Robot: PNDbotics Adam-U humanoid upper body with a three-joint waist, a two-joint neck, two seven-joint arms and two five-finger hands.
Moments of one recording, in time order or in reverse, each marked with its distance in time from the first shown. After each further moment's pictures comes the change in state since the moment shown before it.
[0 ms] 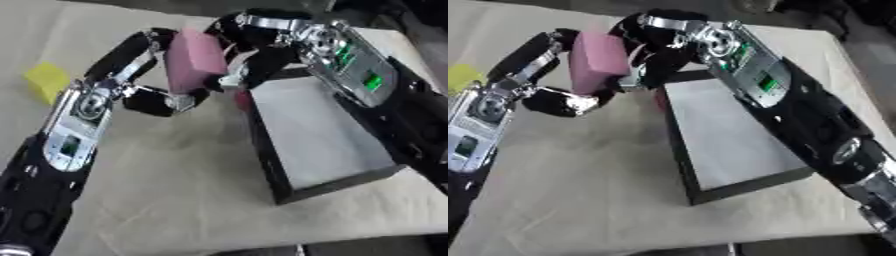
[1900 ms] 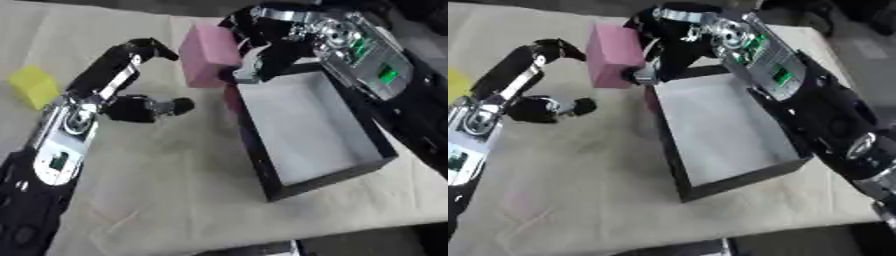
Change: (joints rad) left arm 0.065 0.046 0.002 0.002 -0.095 0.010 0.132; right arm 0.058 -0.080 -0.050 -0.032 -0.011 0.008 -0.020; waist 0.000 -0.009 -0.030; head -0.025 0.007
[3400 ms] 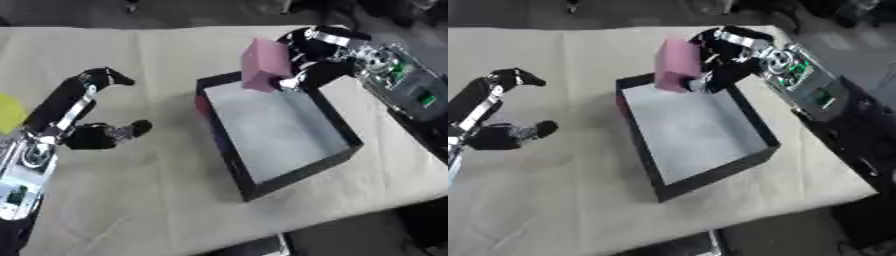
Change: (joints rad) left arm 0.129 0.096 0.009 -0.033 0.013 -0.011 0.041; right arm 0.258 -0.114 -0.112 0.040 0.060 -0.022 -0.145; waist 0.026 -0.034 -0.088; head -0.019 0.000
